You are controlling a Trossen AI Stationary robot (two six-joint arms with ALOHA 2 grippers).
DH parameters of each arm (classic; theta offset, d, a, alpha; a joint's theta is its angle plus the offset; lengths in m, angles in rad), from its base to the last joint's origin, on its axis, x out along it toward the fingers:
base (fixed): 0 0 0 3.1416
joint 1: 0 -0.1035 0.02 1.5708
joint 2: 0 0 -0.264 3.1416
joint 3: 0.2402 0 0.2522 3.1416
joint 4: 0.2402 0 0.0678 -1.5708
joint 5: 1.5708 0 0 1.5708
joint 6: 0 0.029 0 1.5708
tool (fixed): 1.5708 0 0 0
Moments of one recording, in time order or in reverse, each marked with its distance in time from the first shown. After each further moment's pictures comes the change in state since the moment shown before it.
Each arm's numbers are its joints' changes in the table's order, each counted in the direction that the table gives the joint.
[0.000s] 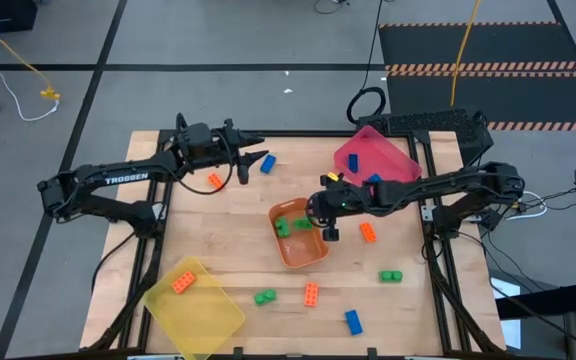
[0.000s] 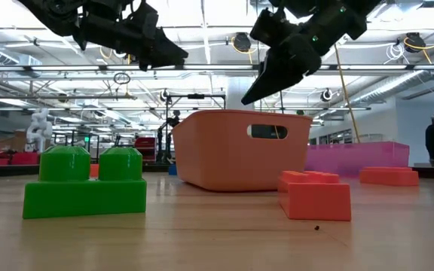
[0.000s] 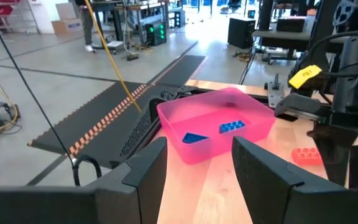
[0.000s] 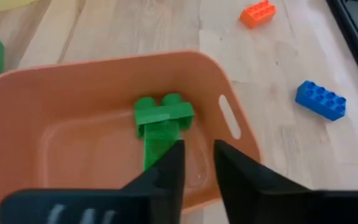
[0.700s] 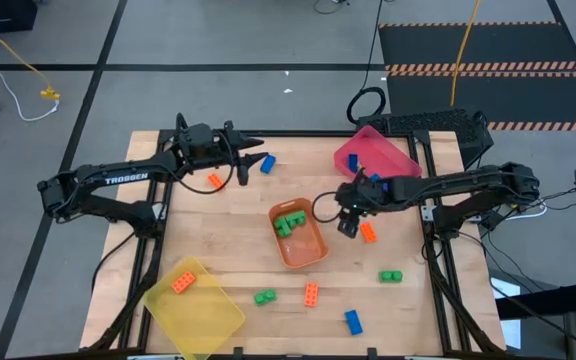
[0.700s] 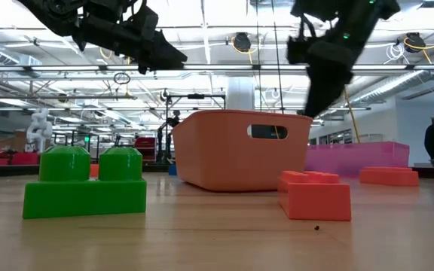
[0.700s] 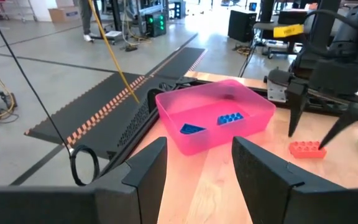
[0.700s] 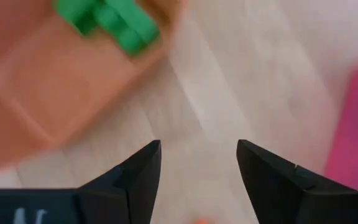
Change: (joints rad) left arm 0.001 0.000 0.000 0.037 0.000 -0.019; right arm -0.009 -0.148 0.000 0.564 0.109 0.557
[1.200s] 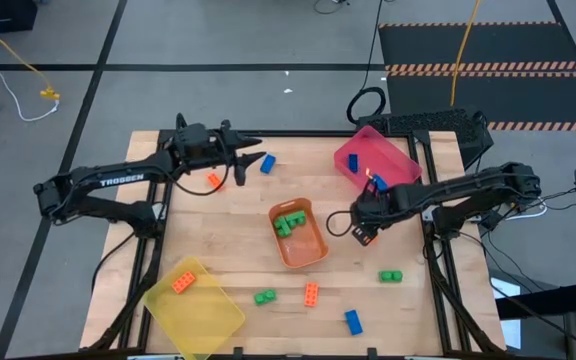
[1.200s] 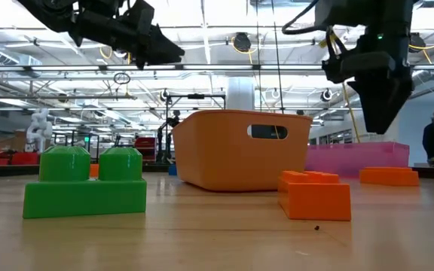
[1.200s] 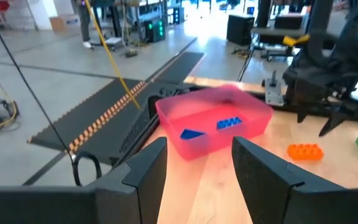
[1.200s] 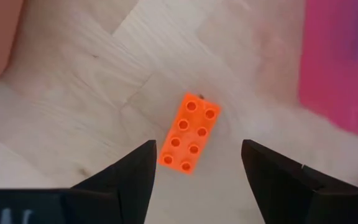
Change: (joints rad) left arm 0.011 -0.043 0.001 0.013 -0.001 0.019; right arm -0.100 -0.010 -0.010 0.386 -0.057 0.513
